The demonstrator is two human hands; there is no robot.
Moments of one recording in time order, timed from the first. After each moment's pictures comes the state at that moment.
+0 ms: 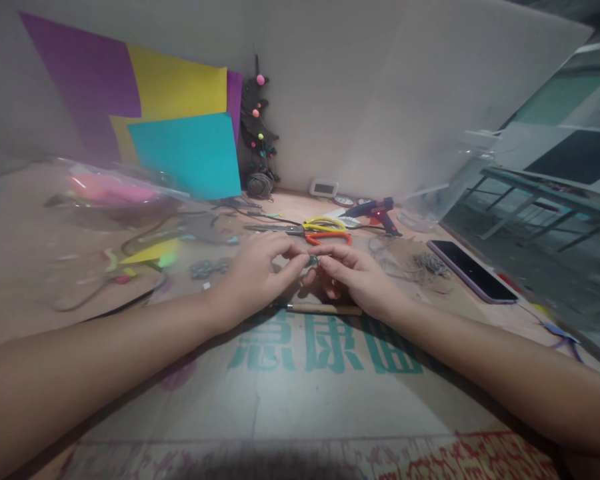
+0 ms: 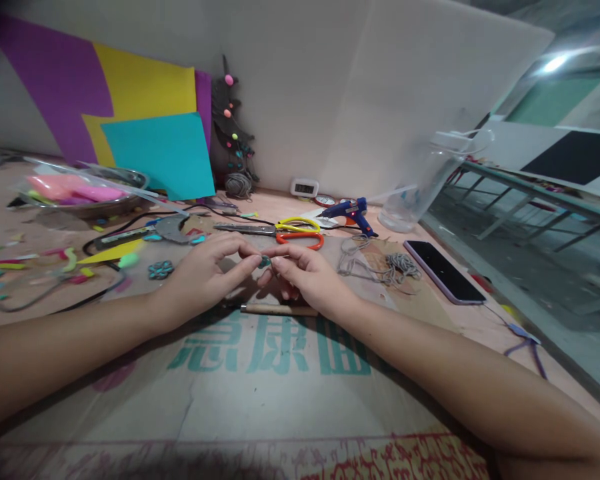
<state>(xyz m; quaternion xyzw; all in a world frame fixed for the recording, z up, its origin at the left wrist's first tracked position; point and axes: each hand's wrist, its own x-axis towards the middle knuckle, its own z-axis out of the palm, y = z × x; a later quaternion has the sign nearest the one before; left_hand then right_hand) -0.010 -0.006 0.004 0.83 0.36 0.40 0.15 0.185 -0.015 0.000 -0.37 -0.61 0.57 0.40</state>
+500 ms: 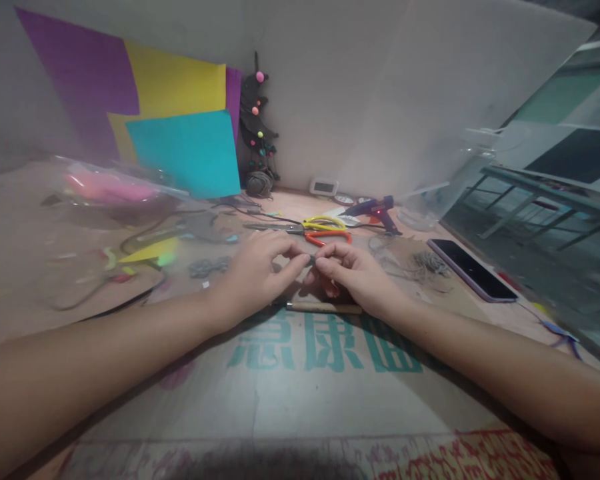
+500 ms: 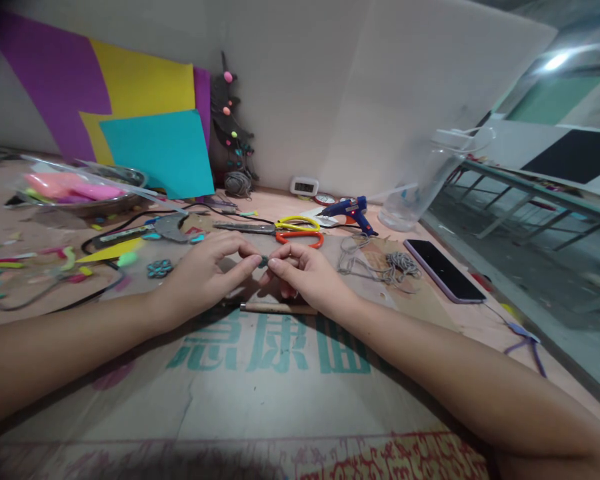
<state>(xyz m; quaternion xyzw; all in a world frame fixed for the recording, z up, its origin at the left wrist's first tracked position) -0.010 -0.003 0.000 0.84 0.34 0.40 0.12 0.183 -0.015 -0.001 -0.40 -0.61 0.55 0.40</state>
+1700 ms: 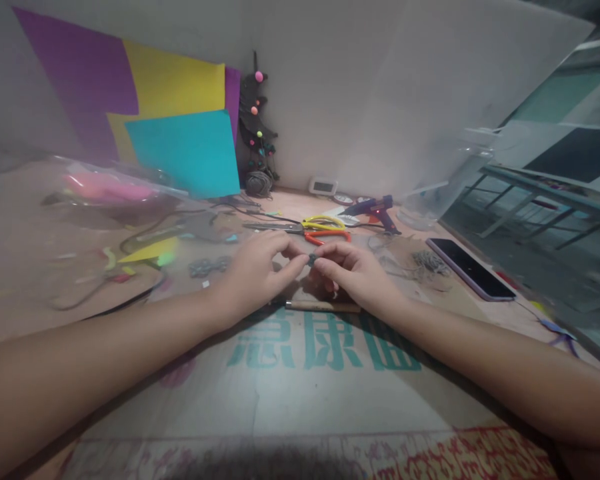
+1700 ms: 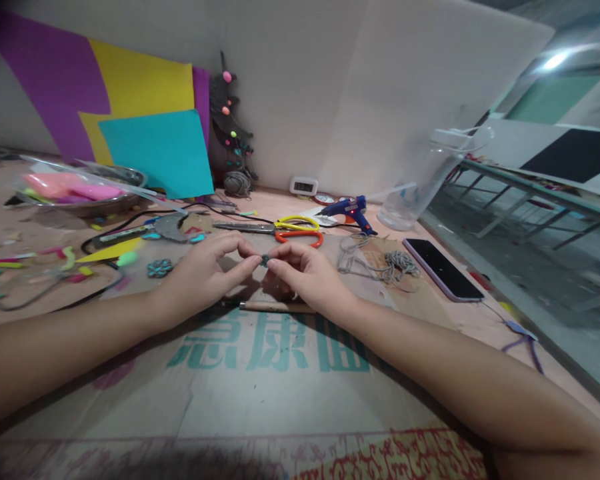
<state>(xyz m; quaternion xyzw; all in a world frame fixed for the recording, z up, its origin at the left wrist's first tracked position) -0.010 -0.004 0.003 0.83 0.37 0.38 0.15 0.182 -0.016 0.000 -0.43 -0.64 0.49 0.41</state>
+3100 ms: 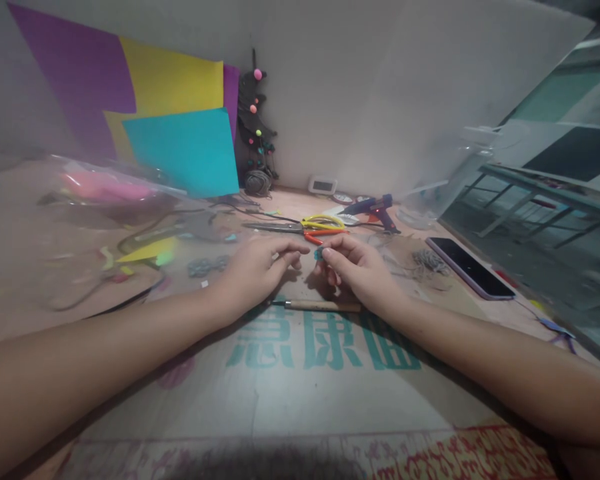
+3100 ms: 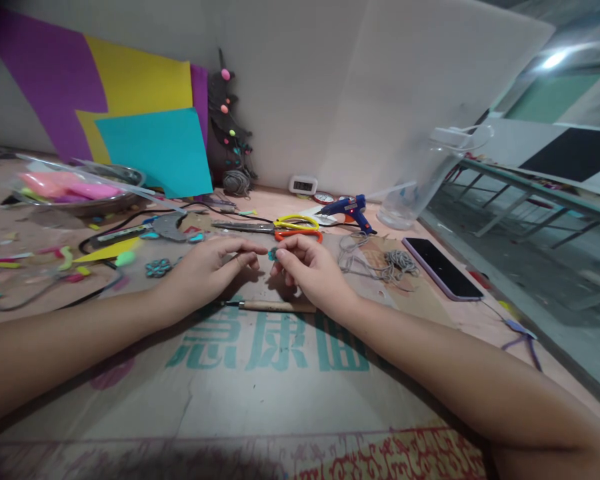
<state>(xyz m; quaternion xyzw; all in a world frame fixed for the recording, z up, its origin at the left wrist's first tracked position) -0.012 0.004 -0.003 0.83 0.38 0.36 0.21 0.183 -0.015 0.000 -0.43 -0.63 0.46 0.45</state>
